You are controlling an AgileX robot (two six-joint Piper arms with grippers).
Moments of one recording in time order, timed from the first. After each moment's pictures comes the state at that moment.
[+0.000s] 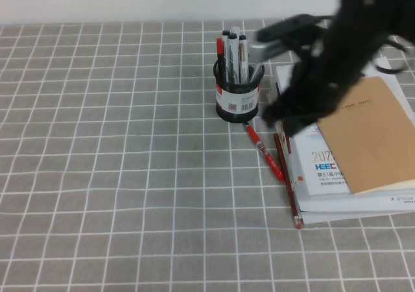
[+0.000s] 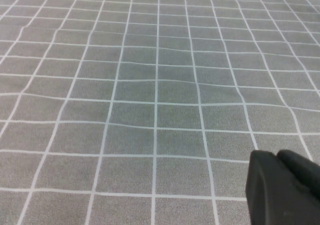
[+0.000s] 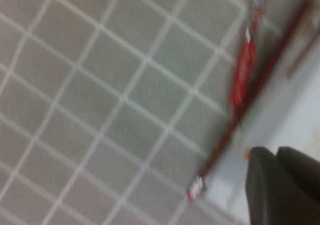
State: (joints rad) right arm 0.52 1.81 -1.68 0.07 1.23 -0.05; left arm -0.07 -0.01 0.03 -0.02 0.38 -0.01
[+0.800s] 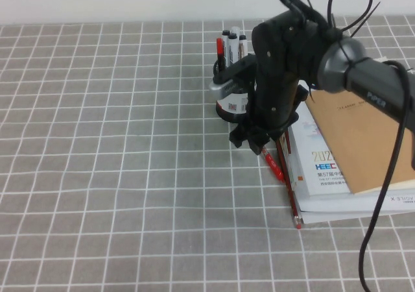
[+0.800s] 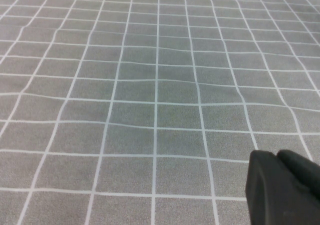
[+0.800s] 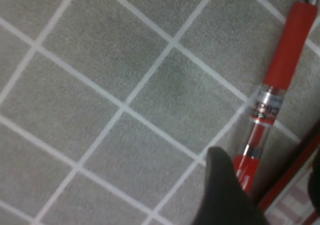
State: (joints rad) right arm 0.57 2.23 -2.00 -0.08 1.23 -0.05; left arm -0.07 -0.01 0.03 -0.02 0.38 -0.01
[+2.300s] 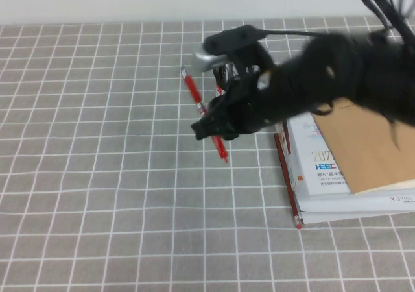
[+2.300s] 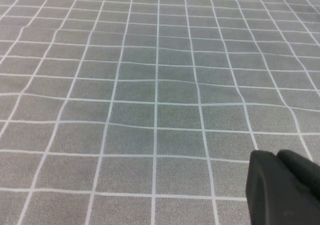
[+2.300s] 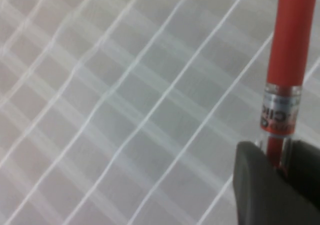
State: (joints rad) right arm 0.66 1.77 -1.44 0.36 0.58 -0.19; left arm -0.07 -0.01 0.03 -0.02 0.38 -0.01
